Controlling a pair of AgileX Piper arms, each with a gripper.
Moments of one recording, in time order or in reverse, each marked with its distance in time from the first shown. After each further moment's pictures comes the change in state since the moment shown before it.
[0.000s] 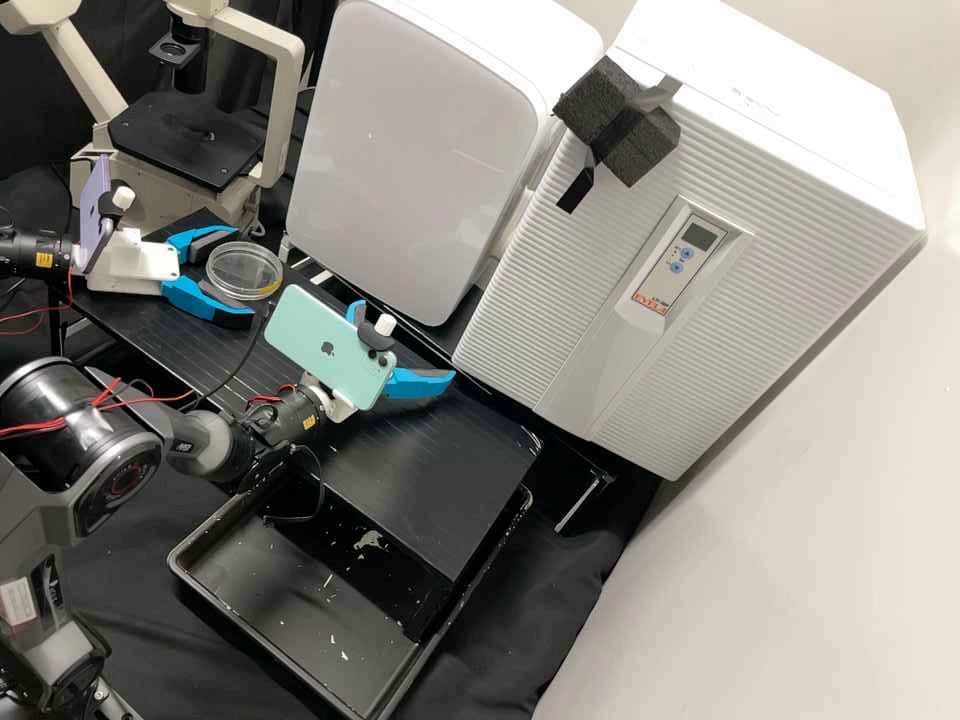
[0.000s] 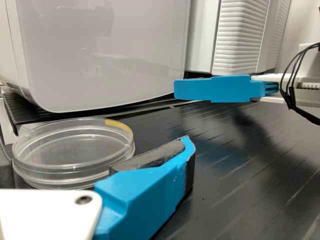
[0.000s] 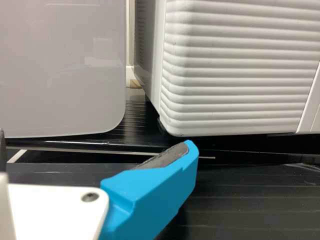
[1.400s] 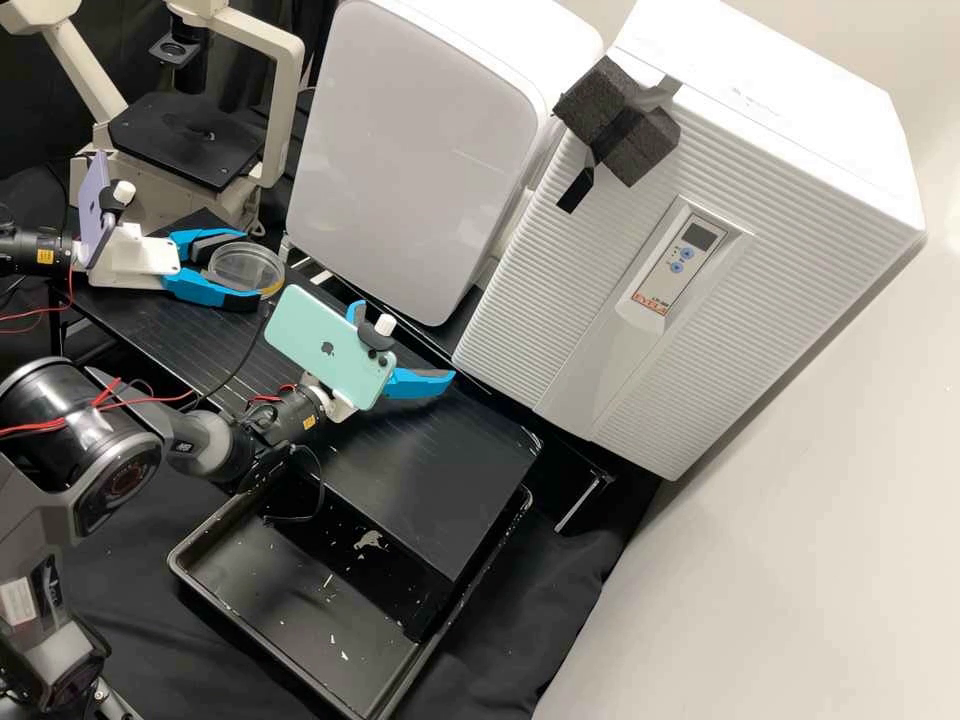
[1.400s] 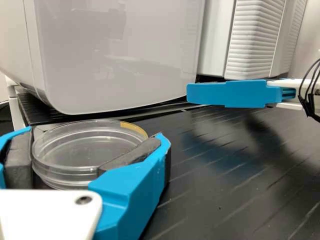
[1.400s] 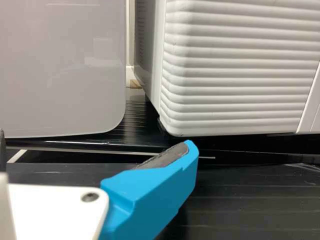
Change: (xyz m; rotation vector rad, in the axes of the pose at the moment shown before) left arm 0.000 0.002 -0.003 -0.013 0.017 0.009; right arm 0.000 0.000 0.000 0.000 0.000 0.000
